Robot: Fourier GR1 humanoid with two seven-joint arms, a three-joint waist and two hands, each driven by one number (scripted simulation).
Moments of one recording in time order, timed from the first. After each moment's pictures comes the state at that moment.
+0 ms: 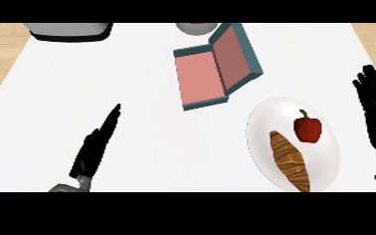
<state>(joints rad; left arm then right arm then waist) -0.03 0.29 -0.29 -1.31 0.06 0.15 0.00 -0.10 -0.57 0.03 -1.38 -0.32 -0.22 -0.12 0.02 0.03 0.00</state>
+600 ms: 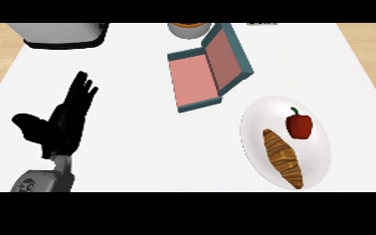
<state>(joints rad) -0.10 0.26 -0.08 -1.52 0.23 0.22 0.06 0.13 -0.62 -0.23 -1.29 -0.22 -0.51 -0.27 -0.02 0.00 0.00</state>
